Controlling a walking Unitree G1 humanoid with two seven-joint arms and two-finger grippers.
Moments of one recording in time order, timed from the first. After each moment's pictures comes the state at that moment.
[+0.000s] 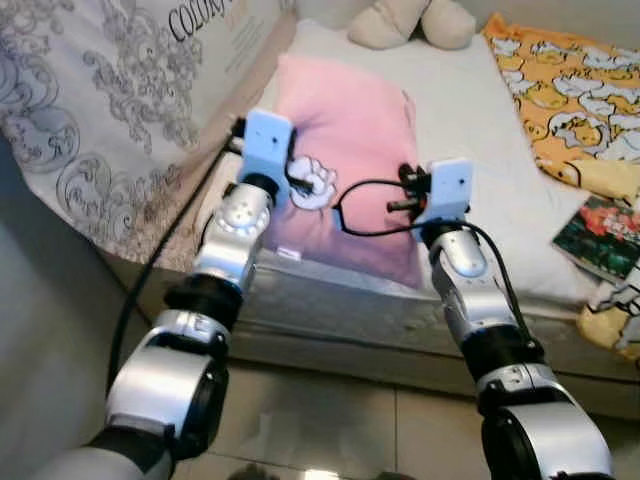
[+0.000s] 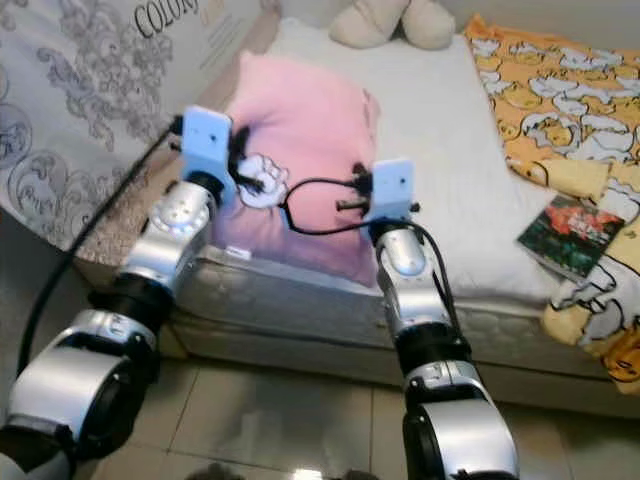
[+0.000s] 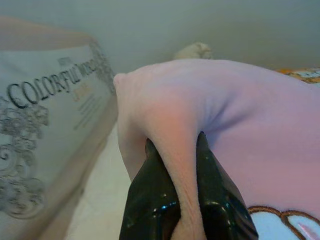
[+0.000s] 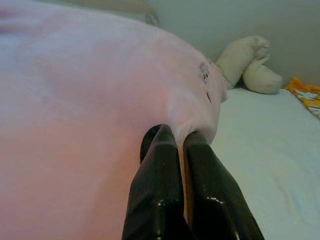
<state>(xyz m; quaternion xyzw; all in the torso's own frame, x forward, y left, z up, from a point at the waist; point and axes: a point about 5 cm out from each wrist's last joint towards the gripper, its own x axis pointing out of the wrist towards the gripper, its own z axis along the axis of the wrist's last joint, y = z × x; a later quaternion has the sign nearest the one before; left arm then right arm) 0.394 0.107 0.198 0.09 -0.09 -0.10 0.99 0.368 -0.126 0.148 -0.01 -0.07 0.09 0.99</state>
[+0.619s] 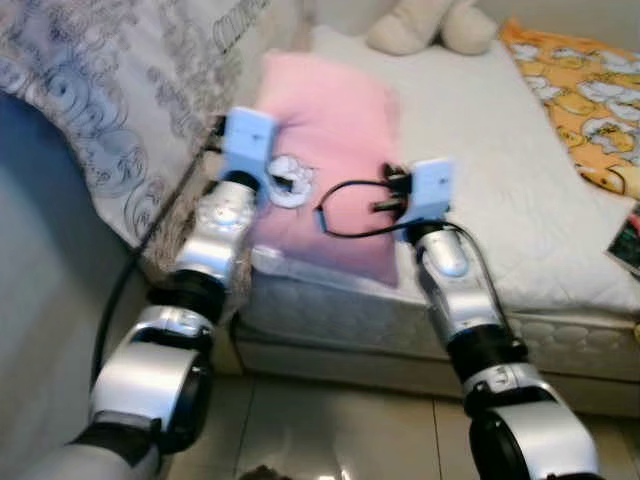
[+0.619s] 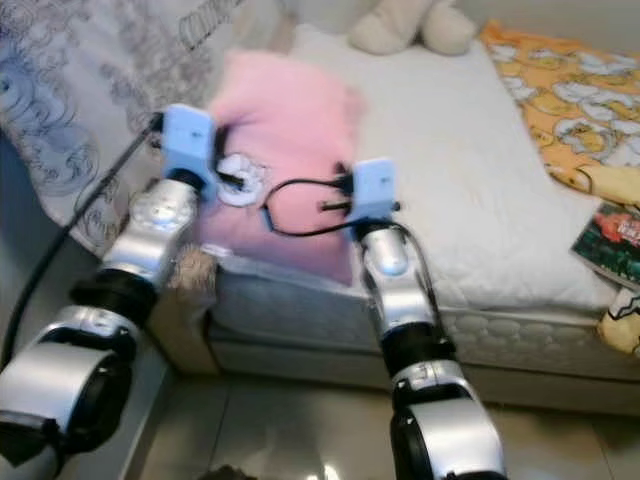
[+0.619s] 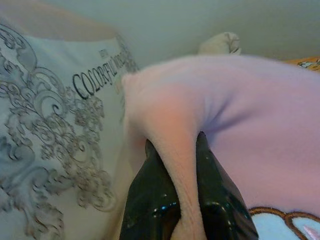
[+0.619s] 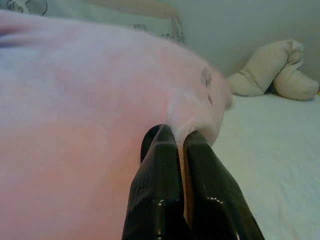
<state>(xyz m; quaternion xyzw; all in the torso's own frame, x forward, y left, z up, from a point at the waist) 0.397 0.128 0.194 0.11 -0.08 -0.07 0.99 0.366 -0.105 0.148 0.00 -0.07 0.12 0.99</state>
